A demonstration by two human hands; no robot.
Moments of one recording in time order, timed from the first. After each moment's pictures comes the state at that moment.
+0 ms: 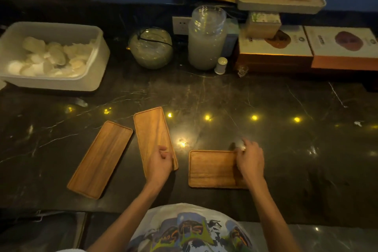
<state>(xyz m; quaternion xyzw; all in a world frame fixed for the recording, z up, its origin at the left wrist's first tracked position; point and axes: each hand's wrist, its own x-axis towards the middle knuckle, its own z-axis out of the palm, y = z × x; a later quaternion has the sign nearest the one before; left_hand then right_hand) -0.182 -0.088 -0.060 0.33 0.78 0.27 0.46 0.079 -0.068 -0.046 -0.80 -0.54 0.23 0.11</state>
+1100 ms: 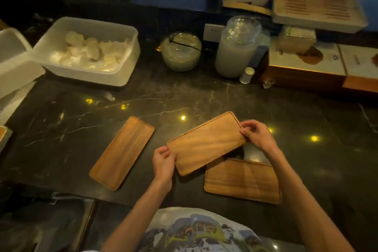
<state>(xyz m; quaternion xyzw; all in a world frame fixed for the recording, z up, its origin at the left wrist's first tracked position) -0.216 -0.096 -0.047 0.09 0.75 0.44 0.49 0.052 0.036 -0.020 -0.69 -0.53 0.45 0.18</state>
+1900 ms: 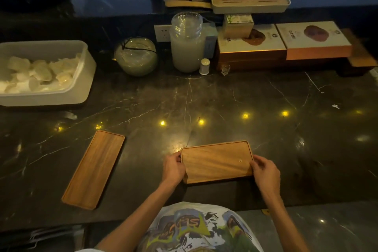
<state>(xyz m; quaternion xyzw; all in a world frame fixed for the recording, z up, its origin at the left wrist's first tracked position) -0.133 -0.099 -0.053 0.44 0.72 0.19 0.51 0.134 -0.145 -0.062 -0.84 -0.38 0.30 0.26</state>
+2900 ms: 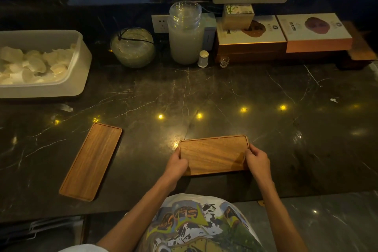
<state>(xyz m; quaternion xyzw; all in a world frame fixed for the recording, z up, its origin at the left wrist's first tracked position) -0.126 -0.112 -0.036 0.31 0.65 0.17 0.67 0.130 -0.131 -0.070 -0.81 -0.32 0.42 0.25</state>
